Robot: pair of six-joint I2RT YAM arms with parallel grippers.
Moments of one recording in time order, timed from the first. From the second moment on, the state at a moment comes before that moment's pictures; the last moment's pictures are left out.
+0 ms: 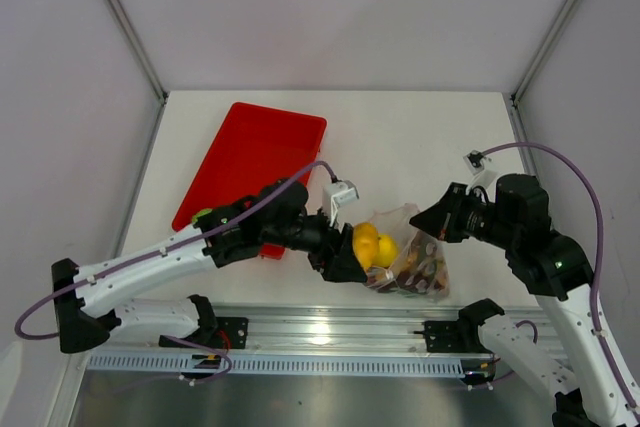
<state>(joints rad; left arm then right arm) -1.07 1.11 1.07 -0.44 0.45 -0.54 0.40 0.70 1.08 -0.85 -0.41 0.59</state>
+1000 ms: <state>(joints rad) -1.12 1.38 1.25 -0.47 0.35 -0.56 0.40 0.66 1.18 -0.96 -0.48 0.64</state>
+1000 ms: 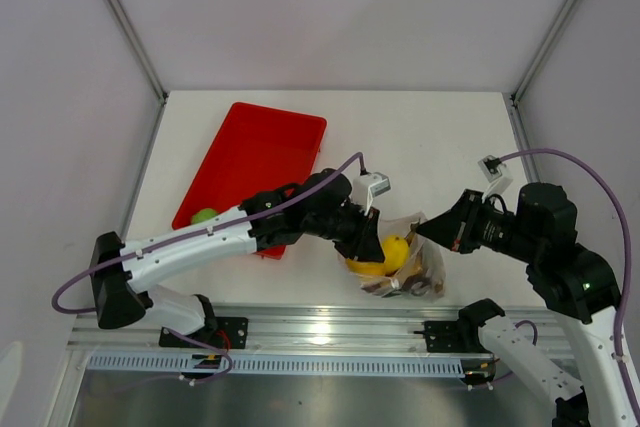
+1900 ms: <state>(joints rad) -0.80 0.95 1.11 -0.73 -0.22 -0.78 0.40 0.64 1.19 -0.98 -0.38 0.67</state>
